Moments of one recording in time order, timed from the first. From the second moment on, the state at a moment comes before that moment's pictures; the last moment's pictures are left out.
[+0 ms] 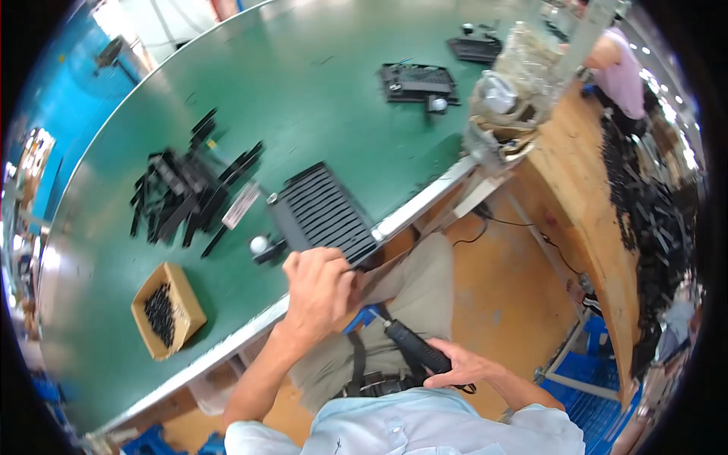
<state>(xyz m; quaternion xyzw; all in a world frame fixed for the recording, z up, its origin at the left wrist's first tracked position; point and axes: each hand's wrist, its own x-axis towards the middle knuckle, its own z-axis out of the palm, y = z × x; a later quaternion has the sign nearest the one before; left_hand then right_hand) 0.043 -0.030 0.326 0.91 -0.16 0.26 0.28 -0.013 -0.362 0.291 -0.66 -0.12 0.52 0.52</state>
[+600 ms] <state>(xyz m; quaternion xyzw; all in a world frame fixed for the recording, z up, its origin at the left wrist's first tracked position) 0.032 -0.018 0.332 0.59 0.02 0.05 0.80 0.002 -0.336 0.324 -0.73 -0.16 0.36 0.56</state>
